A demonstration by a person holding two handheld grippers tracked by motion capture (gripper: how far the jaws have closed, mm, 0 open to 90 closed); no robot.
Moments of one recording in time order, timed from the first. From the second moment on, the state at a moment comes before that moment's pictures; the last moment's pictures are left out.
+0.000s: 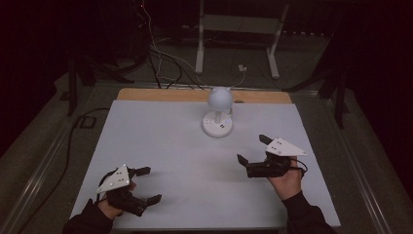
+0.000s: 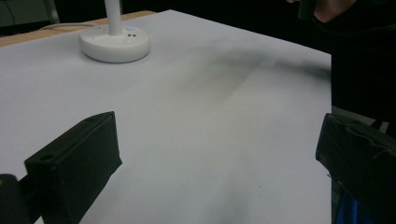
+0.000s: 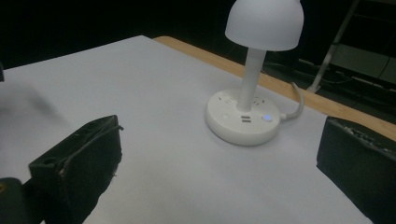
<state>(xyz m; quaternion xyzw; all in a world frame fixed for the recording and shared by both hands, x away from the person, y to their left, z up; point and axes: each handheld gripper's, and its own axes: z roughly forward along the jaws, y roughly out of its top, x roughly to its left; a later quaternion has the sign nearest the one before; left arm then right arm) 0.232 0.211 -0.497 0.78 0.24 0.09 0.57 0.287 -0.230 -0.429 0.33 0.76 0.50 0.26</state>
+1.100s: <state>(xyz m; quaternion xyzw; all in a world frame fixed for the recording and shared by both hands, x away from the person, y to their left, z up) 0.231 0.211 -0.497 0.78 0.24 0.09 0.57 0.335 -0.186 -0.430 0.32 0.77 0.50 0.25</state>
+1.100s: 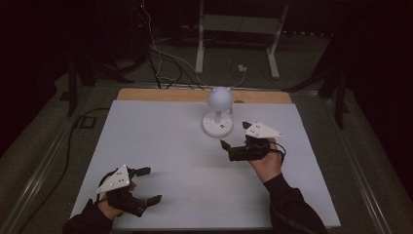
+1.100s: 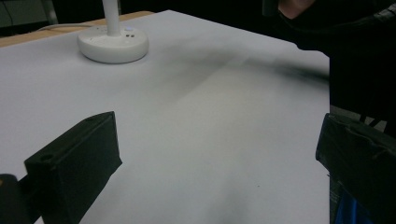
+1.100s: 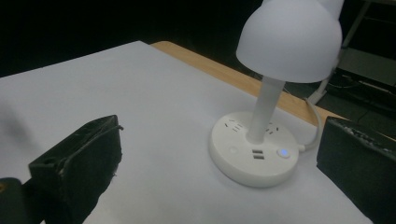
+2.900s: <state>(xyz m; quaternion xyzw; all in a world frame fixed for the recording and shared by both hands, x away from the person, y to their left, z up) 0.231 0.211 -0.496 0.78 0.23 0.09 0.57 0.394 -0.133 -0.502 0.38 0.77 0.45 0.25</state>
